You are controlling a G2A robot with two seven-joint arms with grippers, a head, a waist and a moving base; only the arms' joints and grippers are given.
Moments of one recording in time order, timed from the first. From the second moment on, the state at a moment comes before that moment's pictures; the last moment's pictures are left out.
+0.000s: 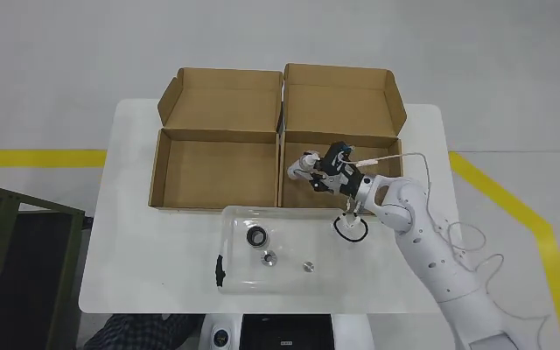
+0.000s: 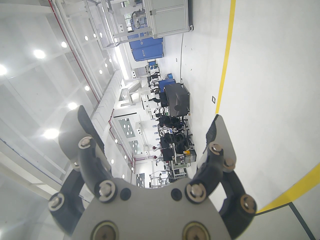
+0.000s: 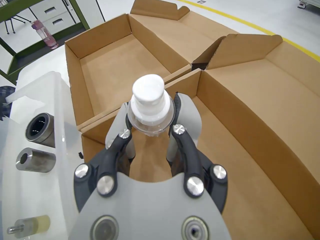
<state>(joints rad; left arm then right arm) -0.01 -0.37 -0.75 -1.25 2.03 -0.40 0.22 -0.97 -1.21 1.09 -1.37 -1.10 -0.71 0.17</state>
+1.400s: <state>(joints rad) -0.01 -0.37 -0.75 -1.25 2.03 -0.40 0.22 -0.94 -1.19 1.13 -1.52 -1.11 -0.77 0.24</state>
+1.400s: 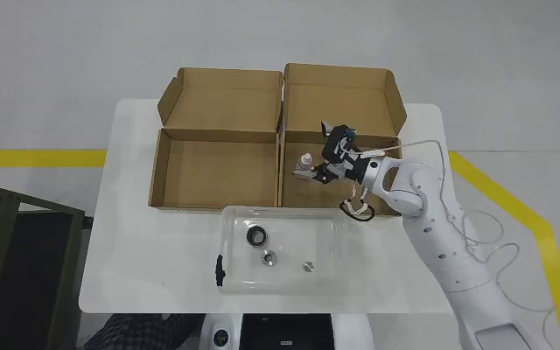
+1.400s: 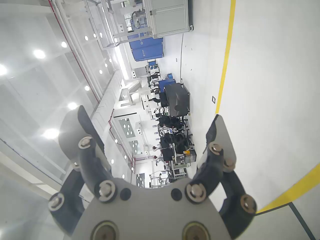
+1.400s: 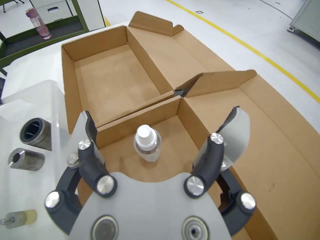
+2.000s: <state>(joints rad) -0.01 -0.37 -0.75 -1.25 2.03 -0.40 0.22 -1.19 -1.14 1.20 -1.93 -1.00 -0.90 0.53</state>
